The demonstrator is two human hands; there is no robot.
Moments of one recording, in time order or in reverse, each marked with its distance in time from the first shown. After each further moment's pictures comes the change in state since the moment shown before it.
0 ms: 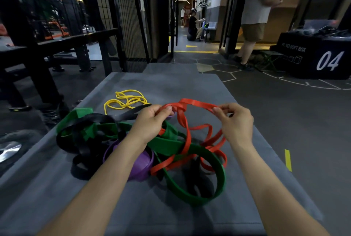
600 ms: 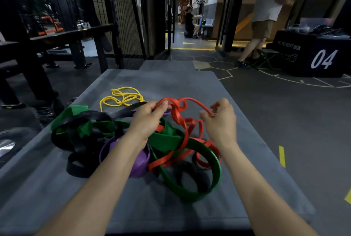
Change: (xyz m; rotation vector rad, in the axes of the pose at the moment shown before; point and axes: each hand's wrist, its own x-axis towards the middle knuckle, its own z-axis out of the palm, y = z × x) left_hand -0.002 0.004 0.007 -0.118 0.021 -0.045; right_hand -0.009 -0.005 0.016 -0.126 -0.037 -0.028
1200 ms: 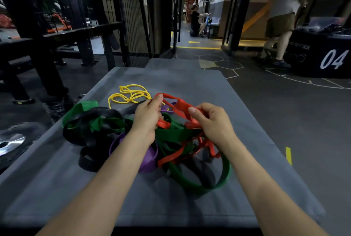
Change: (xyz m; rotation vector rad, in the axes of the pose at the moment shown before) left_hand 0.004 -0.004 -0.011 -0.277 0.220 -0.173; right_hand -0.018 -0.021 0.009 0.265 -0.390 -0.137
